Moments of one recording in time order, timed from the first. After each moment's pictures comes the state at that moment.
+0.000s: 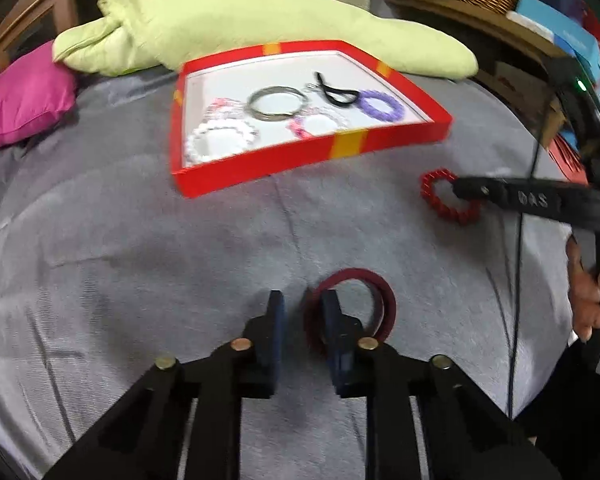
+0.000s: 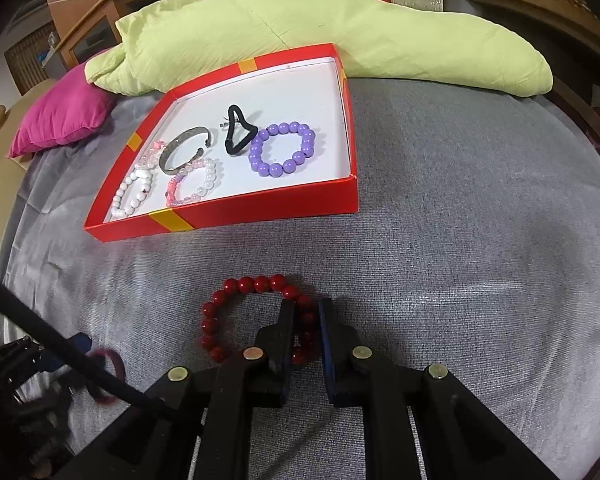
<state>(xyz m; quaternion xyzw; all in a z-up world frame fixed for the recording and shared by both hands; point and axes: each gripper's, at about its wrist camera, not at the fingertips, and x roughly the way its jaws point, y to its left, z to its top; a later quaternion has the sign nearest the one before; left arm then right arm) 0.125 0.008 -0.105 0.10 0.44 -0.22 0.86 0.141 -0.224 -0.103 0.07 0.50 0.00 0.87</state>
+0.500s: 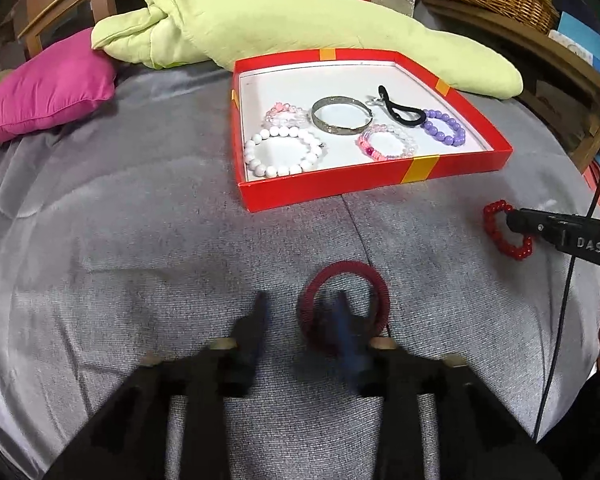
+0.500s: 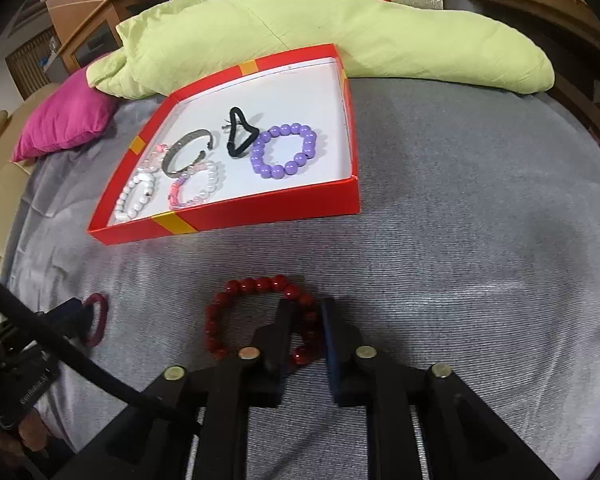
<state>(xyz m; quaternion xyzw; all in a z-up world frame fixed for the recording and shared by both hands) 0.154 0.024 -0.103 0.09 0.44 -0.15 0.88 0.141 -0.225 -0.103 0.09 0.49 0.01 0.86</state>
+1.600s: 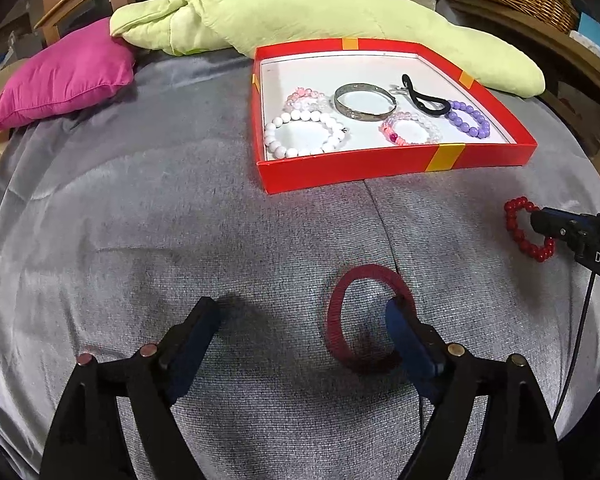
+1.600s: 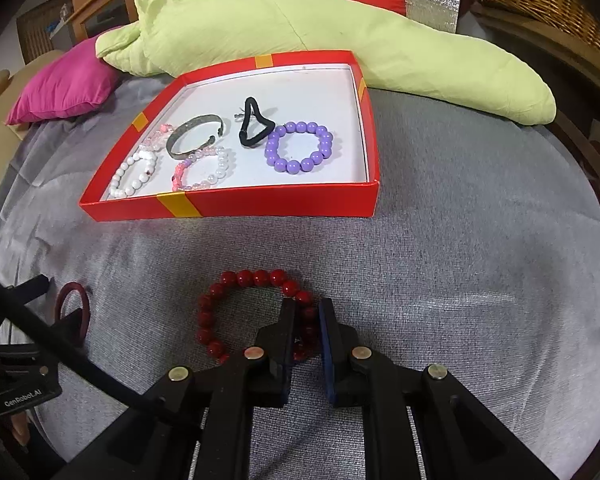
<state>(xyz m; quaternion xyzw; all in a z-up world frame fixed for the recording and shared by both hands) 0.151 0.025 -0.113 0.09 0.45 -0.12 0.88 0.140 -0.206 -0.103 0.02 0.49 -0.01 0.87</state>
